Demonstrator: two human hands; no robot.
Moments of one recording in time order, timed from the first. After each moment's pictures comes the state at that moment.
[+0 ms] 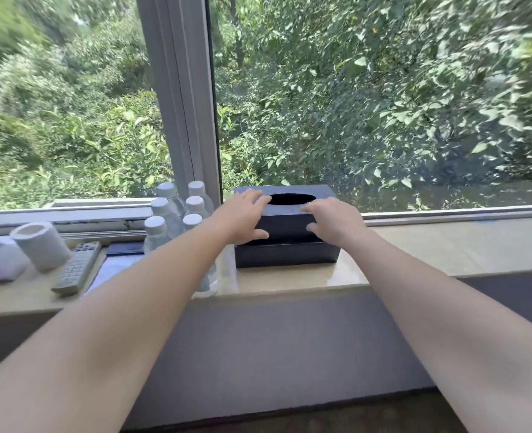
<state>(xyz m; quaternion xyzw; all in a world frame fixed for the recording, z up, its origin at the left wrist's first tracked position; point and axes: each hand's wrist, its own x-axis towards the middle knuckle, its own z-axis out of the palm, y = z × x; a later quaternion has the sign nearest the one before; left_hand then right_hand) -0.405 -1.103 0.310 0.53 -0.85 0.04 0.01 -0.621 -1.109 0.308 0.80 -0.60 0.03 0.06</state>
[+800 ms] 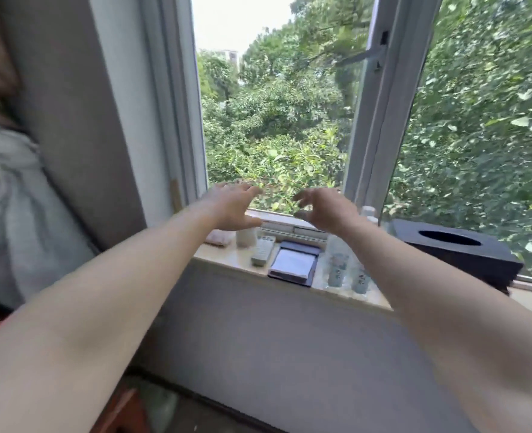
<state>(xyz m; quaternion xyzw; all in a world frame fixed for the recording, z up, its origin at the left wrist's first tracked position) -0.110 -0.874 0.398 0.73 -0.68 0.12 -0.01 -0.310 -0.956 0.397 0.90 -0.39 0.18 -0.06</state>
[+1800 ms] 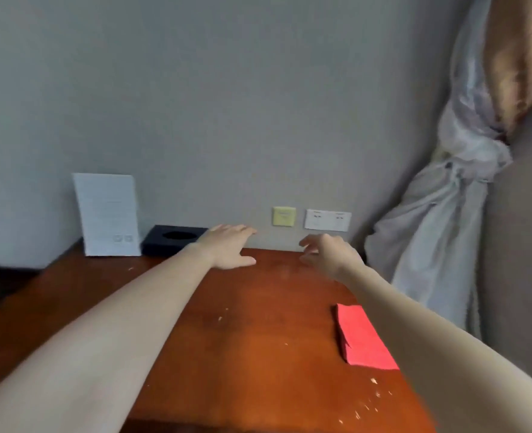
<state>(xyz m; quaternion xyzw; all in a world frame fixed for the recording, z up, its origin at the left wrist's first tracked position) 0.169 -0.287 0.311 0.99 -0.12 -0.01 0.01 0.198 -0.526 0.303 0.97 0.16 -0.01 -0.17</state>
